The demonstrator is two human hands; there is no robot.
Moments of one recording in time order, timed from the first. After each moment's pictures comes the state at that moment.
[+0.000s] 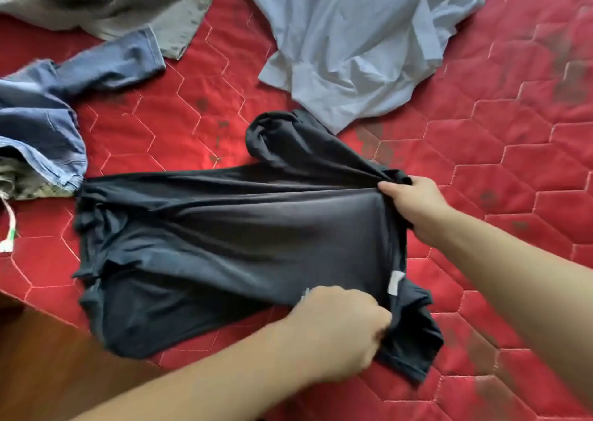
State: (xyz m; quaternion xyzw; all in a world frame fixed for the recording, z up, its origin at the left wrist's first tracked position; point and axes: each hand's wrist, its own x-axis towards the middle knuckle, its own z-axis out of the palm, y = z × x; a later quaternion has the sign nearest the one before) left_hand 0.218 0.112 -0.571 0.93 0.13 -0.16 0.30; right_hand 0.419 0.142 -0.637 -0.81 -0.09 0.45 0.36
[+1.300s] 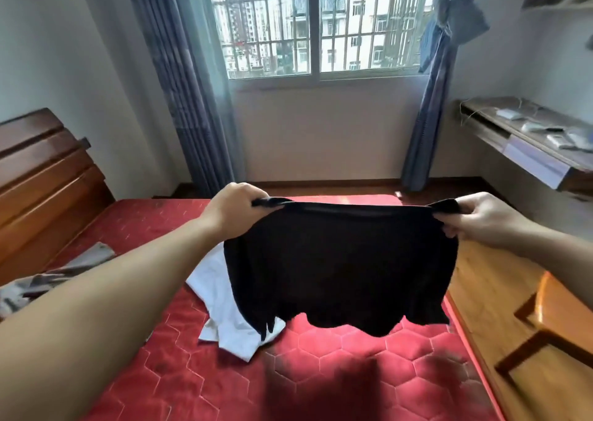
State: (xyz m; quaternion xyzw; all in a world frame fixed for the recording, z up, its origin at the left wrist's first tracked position) left_hand 0.423 0.247 -0.098 0.95 0.16 0.21 0.18; right_hand 0.670 -0.085 -0.100 -0.85 -0.34 0.15 0.38
